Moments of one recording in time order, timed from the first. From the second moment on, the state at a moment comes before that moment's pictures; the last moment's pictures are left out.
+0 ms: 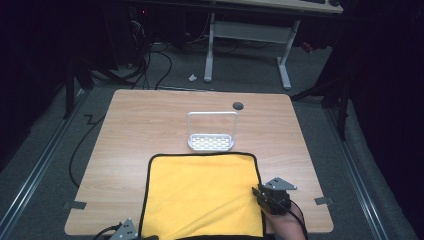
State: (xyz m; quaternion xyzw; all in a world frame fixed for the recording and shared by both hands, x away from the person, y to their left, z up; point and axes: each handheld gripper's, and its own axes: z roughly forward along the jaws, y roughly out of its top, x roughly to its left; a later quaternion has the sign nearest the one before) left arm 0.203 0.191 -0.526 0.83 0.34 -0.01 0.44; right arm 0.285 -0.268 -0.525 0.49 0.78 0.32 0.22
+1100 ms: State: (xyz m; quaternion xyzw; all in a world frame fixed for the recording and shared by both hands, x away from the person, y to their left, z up) left arm 0.408 0.136 -0.532 0.80 0.44 0.16 0.38; right arm 0.292 -0.293 -0.525 0.51 0.77 0.29 0.26
